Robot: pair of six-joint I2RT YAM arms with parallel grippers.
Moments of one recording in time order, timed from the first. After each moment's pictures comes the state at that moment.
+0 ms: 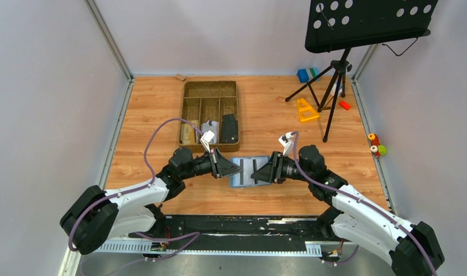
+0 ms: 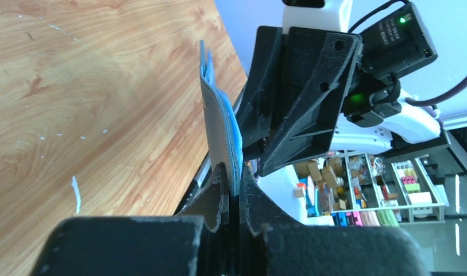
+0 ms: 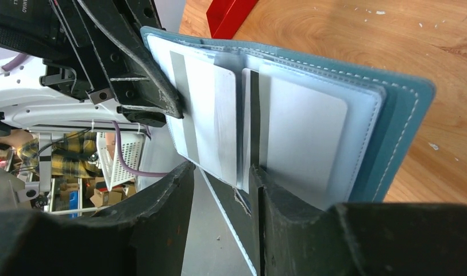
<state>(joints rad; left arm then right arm) -0.74 1.12 0.33 0.69 0.51 -1.03 0.65 0.84 0.42 0.06 -0.53 0.88</state>
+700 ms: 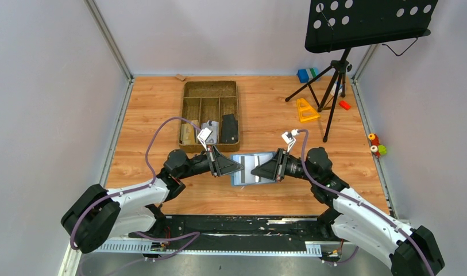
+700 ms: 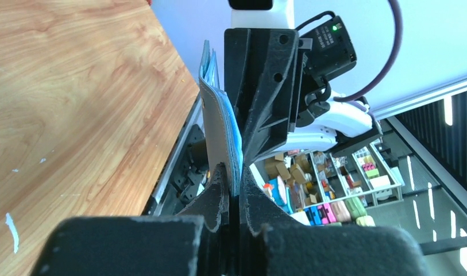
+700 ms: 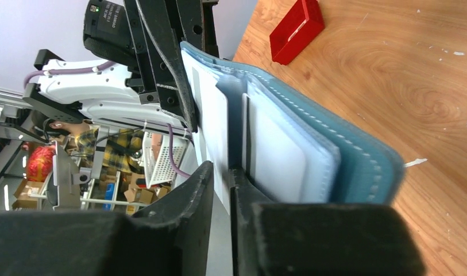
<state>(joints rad) -0.73 1.13 0.31 0.94 0.57 -1.16 0.63 0.81 0.37 0.32 -0.63 1.01</state>
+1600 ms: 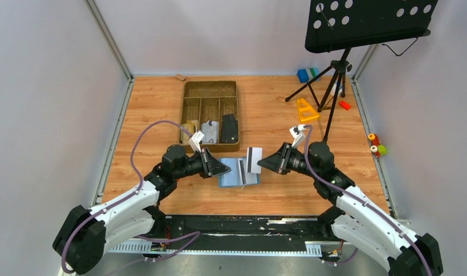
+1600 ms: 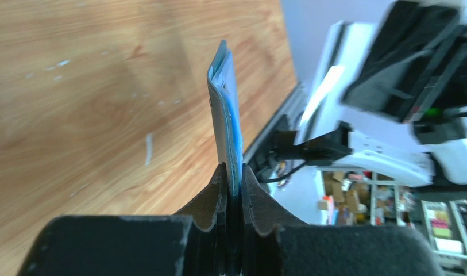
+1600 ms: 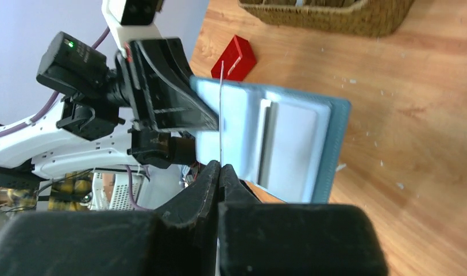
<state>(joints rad) -0.60 0.95 0.33 0.37 0.52 -0.98 0.57 0.75 0.43 0.07 -0.48 0.89</state>
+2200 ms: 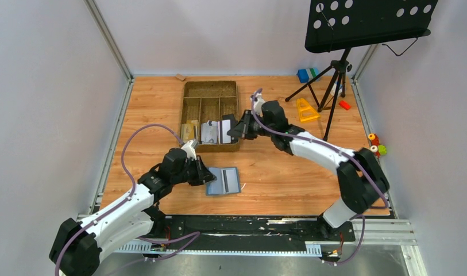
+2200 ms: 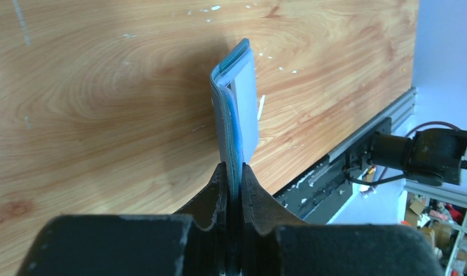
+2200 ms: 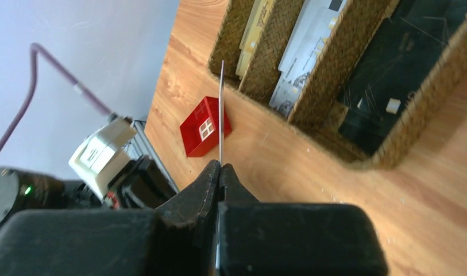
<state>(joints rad) -0.60 0.83 0.38 -0.18 0.30 -0.77 0.63 1.51 0.99 0.14 -0.42 0.77</state>
